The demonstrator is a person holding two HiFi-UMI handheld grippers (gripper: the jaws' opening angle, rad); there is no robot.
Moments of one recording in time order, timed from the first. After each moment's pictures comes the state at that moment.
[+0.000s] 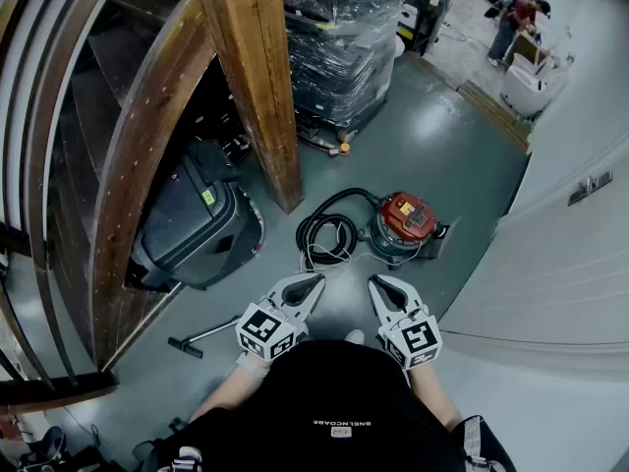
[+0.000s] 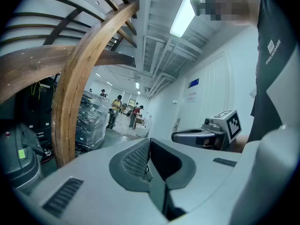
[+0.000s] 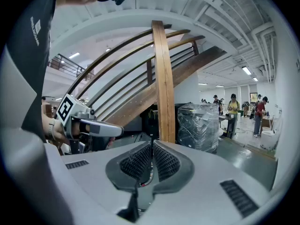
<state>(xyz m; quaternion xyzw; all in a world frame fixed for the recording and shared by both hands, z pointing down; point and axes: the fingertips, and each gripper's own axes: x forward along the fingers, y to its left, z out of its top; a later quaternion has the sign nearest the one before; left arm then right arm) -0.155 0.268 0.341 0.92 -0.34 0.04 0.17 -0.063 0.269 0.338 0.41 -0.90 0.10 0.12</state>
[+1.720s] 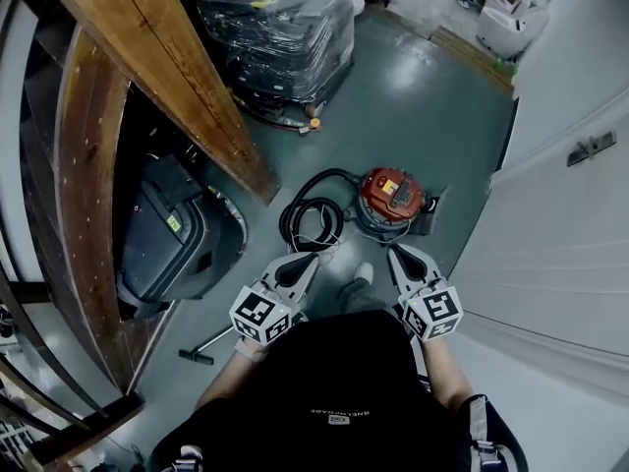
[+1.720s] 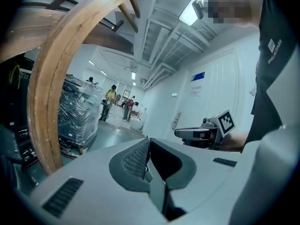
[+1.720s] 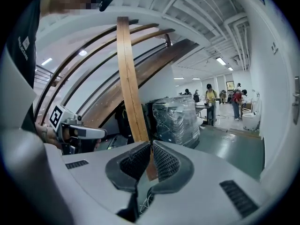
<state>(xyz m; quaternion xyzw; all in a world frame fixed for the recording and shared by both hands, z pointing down) -0.083 0.108 0.386 0.93 -0.30 0.08 0.20 0.066 0.109 0.388 0.50 -0.84 0.18 0.10</state>
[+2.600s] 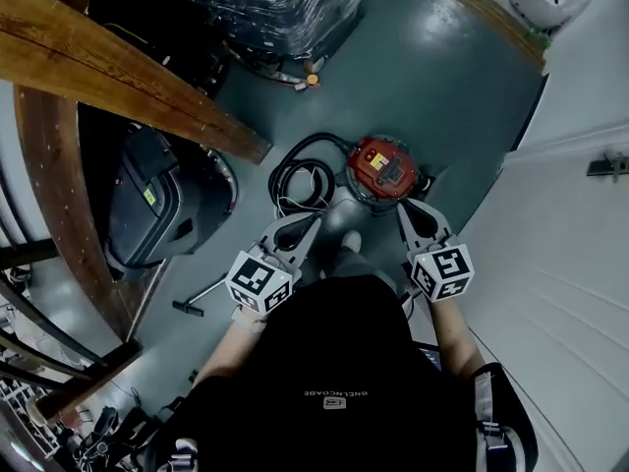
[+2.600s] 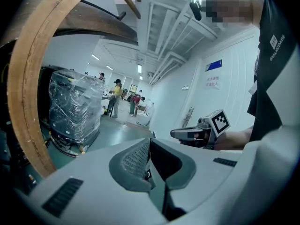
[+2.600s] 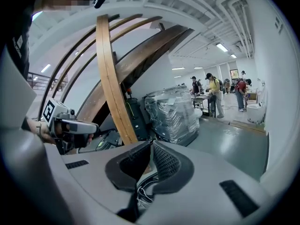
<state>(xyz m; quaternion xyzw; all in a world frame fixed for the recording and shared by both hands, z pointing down) 0.086 -0.007 0.405 0.91 -0.34 0.11 0.22 0.239 -0.030 0.433 0.46 -0.85 0.22 0.13</state>
